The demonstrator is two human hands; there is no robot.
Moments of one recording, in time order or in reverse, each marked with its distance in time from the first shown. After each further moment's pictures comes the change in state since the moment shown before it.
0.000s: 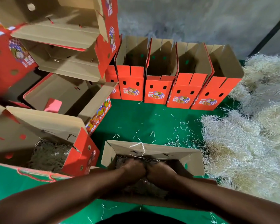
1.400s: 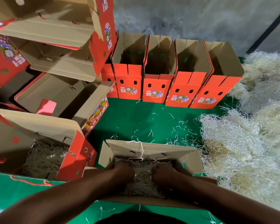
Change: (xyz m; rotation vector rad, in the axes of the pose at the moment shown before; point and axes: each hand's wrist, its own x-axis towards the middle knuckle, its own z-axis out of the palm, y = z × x) left_hand 0.001 -0.019 0.016 0.144 -0.208 0.010; right_hand 0.005 0.019 0.022 0.162 -0.277 0.097
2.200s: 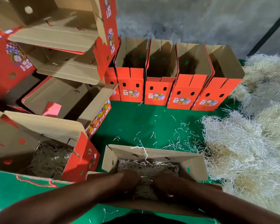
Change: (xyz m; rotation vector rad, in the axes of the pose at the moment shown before) left_hand 0.003 0.011 0.009 -0.290 0.020 0.089; right_hand -0.004 -0.013 0.016 0.380 0.005 -0.006
